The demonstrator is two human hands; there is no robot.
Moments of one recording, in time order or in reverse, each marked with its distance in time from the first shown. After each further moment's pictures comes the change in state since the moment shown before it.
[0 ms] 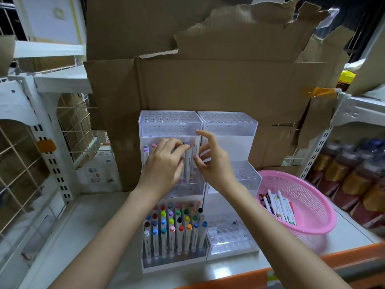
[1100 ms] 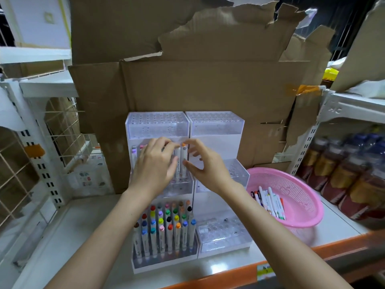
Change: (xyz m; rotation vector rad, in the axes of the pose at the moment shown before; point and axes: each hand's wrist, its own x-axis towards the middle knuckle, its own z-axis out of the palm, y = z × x) left_hand 0.006 0.014 -0.005 0.000 -0.033 -0.081; right_hand -0.009 0.007 -0.018 -0.127 -0.119 -0.106
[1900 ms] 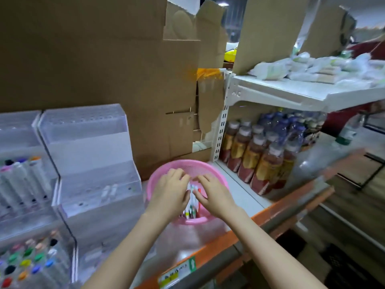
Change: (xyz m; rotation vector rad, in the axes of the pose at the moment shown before) left_hand 0.025 0.226 0.177 -0.193 -0.384 0.275; right_hand -0.161 0.184 -0.154 -0.414 -0.192 0.466
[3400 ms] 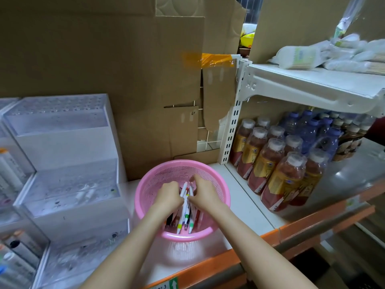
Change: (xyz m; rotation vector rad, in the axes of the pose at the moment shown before) left_hand 0.049 -0.011 0.086 -0.263 -0.397 -0.735; right_hand 0.061 0.036 0.040 0.216 -0.234 0.172
